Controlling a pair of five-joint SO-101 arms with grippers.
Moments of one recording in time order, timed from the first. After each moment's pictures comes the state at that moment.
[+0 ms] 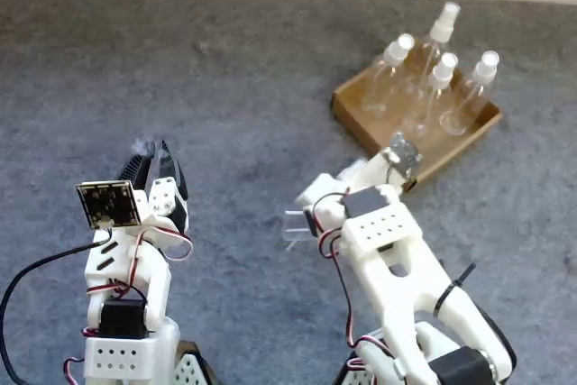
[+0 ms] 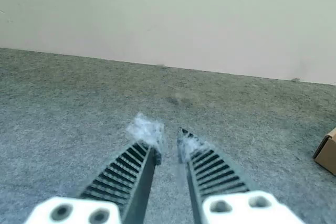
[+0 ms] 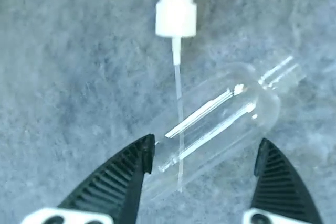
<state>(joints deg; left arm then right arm) -5.0 -103.8 96.0 24.0 11.9 -26.7 -27.4 50.9 51.1 -61.9</state>
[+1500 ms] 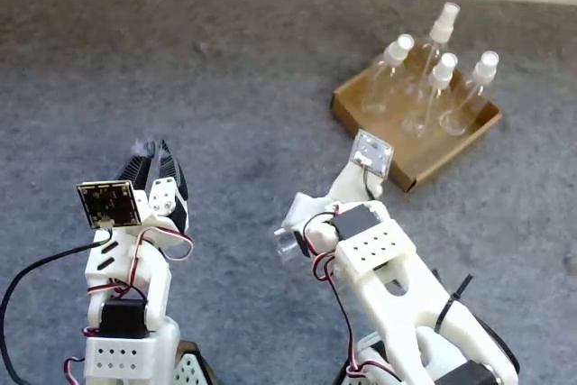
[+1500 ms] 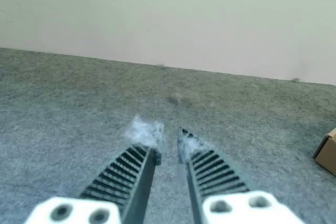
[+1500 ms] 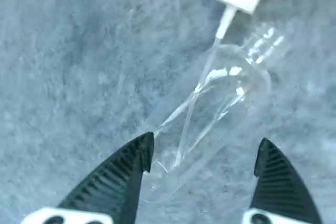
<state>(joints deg) -5.0 -103.8 96.0 24.0 11.9 -31.5 -28.5 57.5 50.4 -50.7</state>
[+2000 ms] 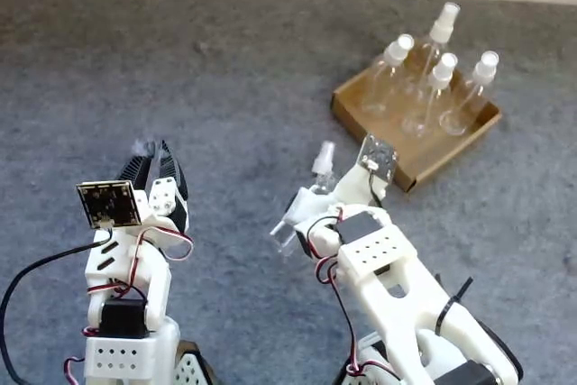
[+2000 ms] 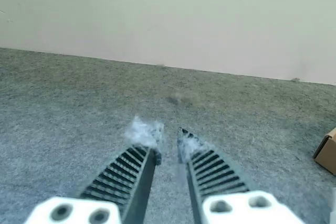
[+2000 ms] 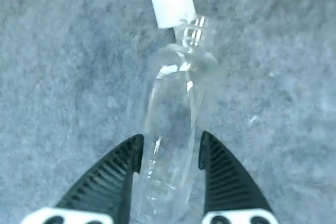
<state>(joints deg) -5.0 -103.8 96.0 24.0 11.9 -30.2 -28.4 62.0 40.0 -51.6</state>
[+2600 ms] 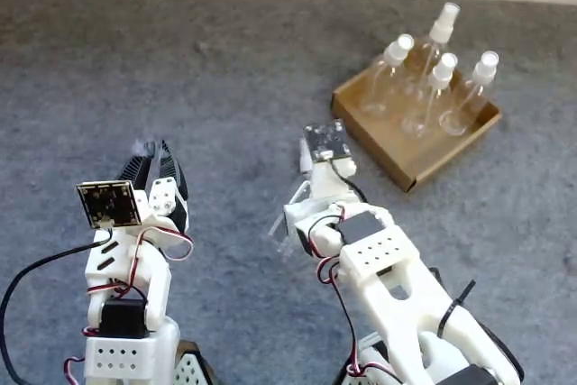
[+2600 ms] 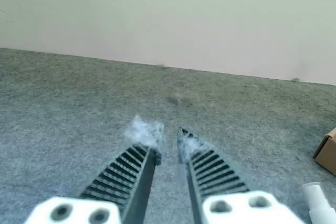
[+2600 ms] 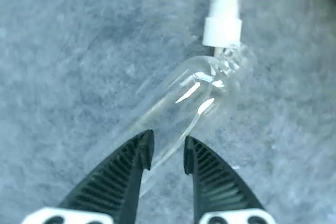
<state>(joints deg) -5.0 -103.8 96.0 24.0 11.9 -29.9 -28.6 61.8 39.9 -8.7</state>
